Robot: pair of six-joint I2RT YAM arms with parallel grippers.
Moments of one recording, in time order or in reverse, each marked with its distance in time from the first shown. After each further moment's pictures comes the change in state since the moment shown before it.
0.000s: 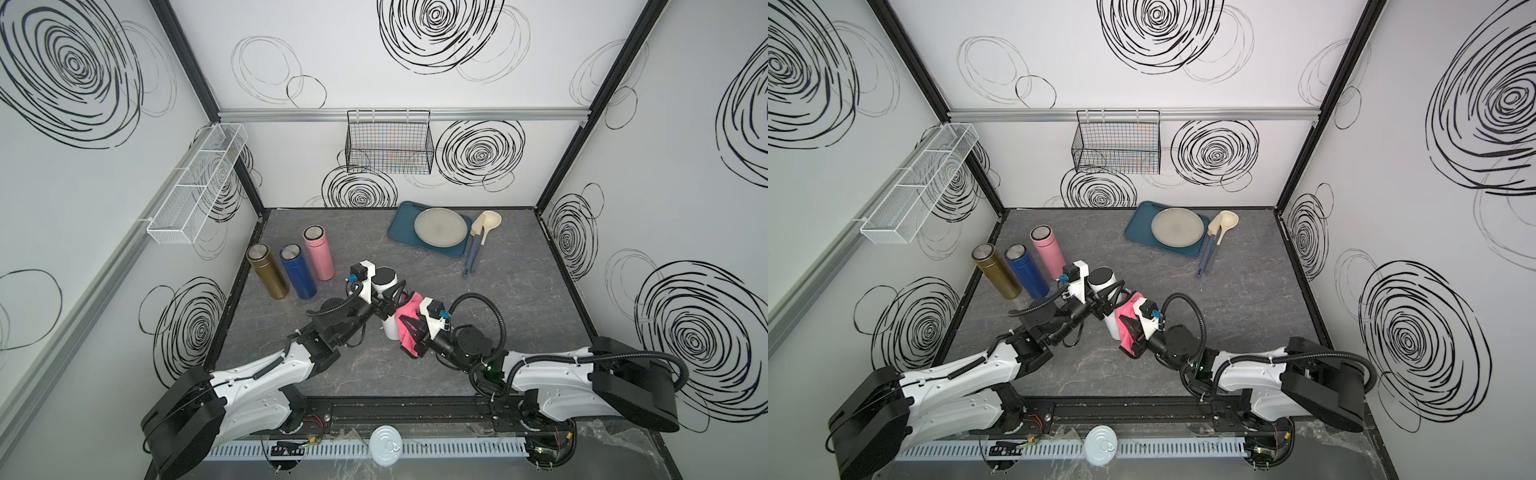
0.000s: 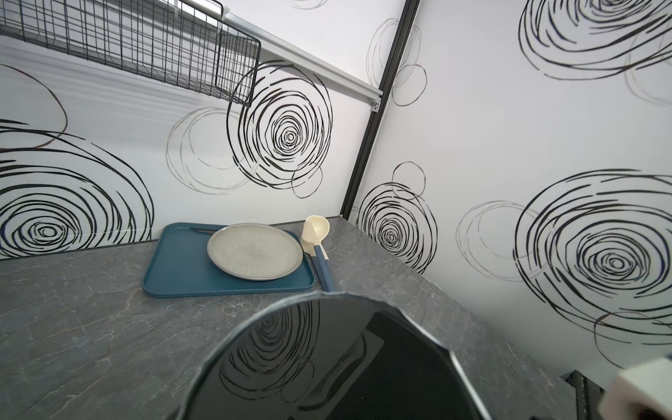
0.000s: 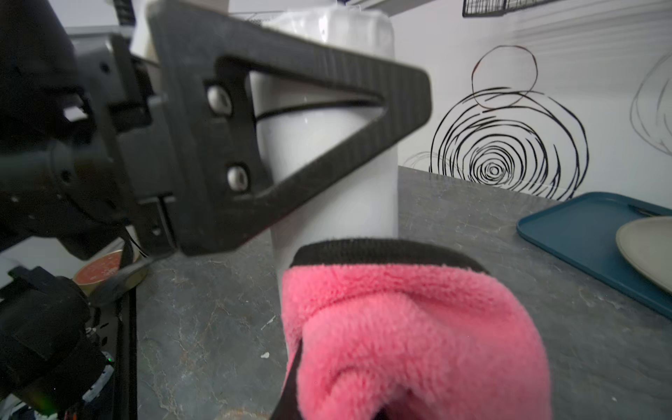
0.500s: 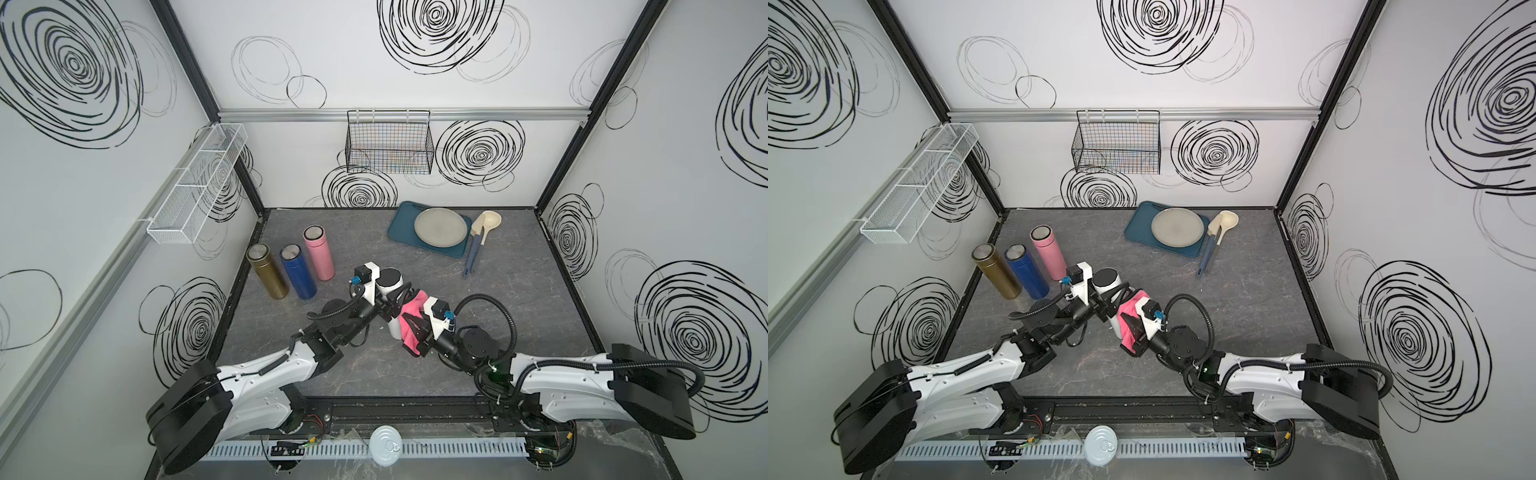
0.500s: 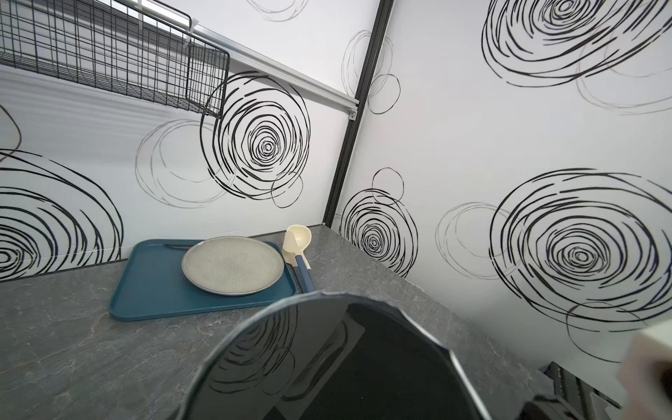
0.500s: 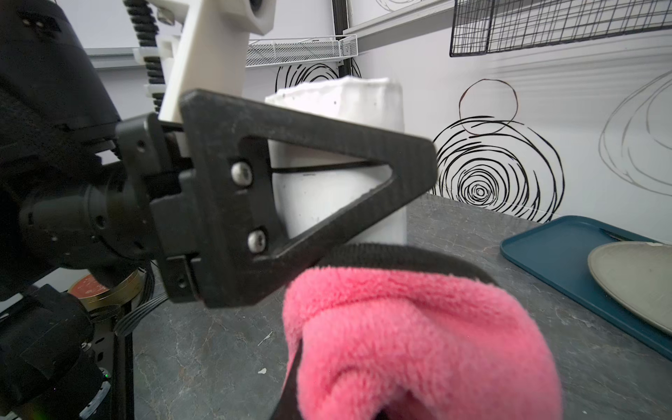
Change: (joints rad) left arm -0.018 0.032 -0.001 0.091 0.046 0.023; right arm 0.008 -0.093 0.027 -0.041 0.027 -0.041
